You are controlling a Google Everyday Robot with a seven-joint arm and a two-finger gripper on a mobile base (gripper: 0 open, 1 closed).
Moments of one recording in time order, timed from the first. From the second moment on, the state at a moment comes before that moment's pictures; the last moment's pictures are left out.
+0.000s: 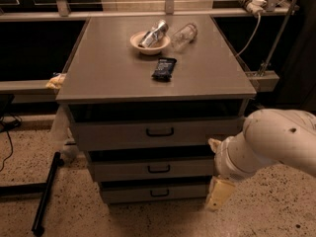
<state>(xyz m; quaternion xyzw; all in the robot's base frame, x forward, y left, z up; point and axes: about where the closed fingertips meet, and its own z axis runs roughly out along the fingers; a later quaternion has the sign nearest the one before) 0.437 -0.157 0.698 -0.62 0.76 0.03 0.19</state>
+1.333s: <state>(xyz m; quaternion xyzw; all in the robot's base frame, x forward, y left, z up) 0.522 -0.143 0.533 -0.64 0.73 0.06 0.24</state>
